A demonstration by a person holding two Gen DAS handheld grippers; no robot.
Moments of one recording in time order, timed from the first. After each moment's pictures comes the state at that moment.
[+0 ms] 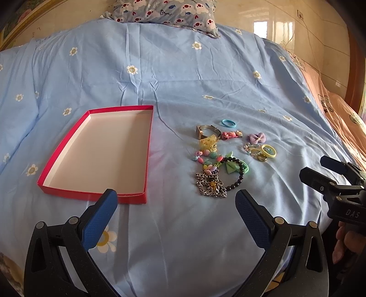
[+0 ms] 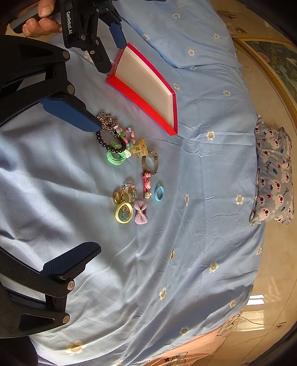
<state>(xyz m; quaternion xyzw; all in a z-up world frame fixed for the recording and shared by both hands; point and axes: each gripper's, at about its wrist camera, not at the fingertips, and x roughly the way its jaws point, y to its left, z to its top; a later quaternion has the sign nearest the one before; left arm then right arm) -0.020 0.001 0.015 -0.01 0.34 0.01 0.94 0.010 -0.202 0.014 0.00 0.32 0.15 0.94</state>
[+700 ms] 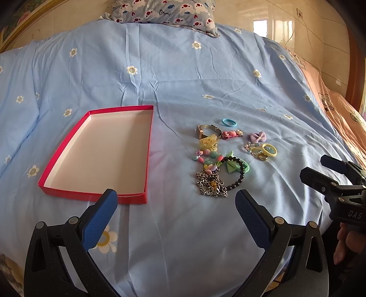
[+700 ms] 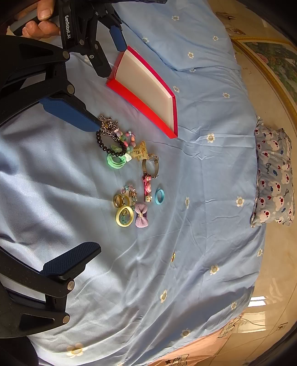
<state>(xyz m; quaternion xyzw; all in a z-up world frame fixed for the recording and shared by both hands) -0.020 -0.004 0.011 0.00 0.34 0.01 0.94 0.010 -0.201 0.013 0.01 0.32 0.16 0.94</state>
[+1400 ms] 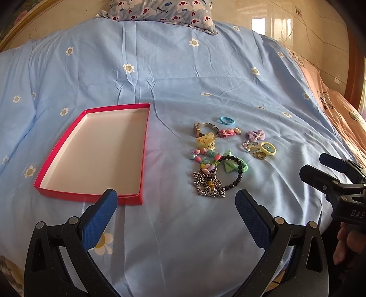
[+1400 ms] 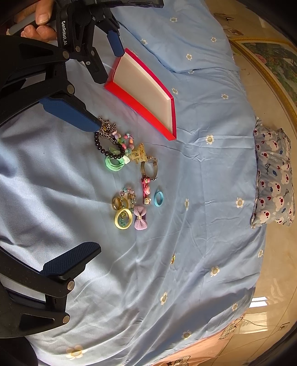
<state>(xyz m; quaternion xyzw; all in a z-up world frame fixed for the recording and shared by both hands) -0.020 -0.007 0.005 0.00 0.34 0.01 0.94 0.012 -0.201 0.013 0.01 0.32 0.16 0.93</state>
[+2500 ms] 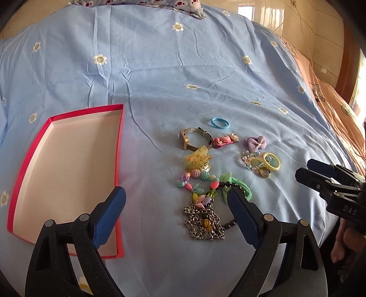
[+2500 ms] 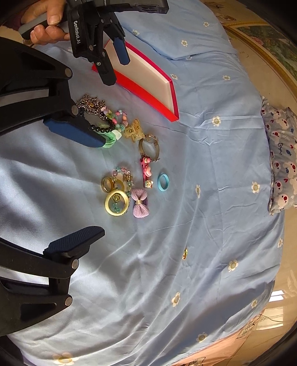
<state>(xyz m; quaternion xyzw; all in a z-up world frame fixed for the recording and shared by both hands) 0.075 -0.008 0.002 0.00 0.39 -0.06 0.92 0.075 -0.221 0.000 0.04 0.37 0.15 0.92</state>
